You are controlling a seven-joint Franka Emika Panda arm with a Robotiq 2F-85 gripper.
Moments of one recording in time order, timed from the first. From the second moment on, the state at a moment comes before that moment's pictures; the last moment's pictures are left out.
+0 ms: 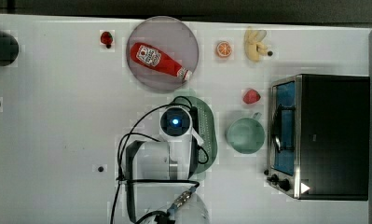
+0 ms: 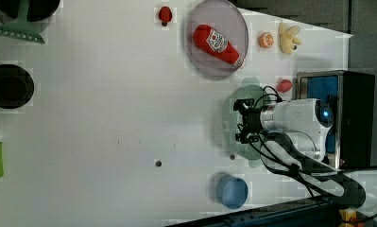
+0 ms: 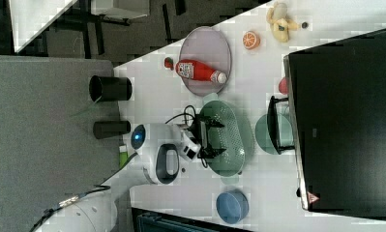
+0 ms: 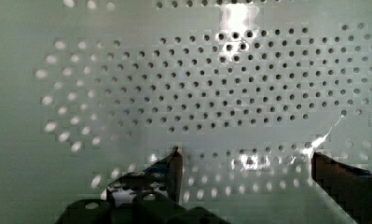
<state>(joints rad) 0.07 0.41 0.03 -2.39 0.05 1.13 0.78</state>
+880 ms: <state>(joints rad) 0.32 0.47 0.10 -2.30 0.08 1.13 1.04</state>
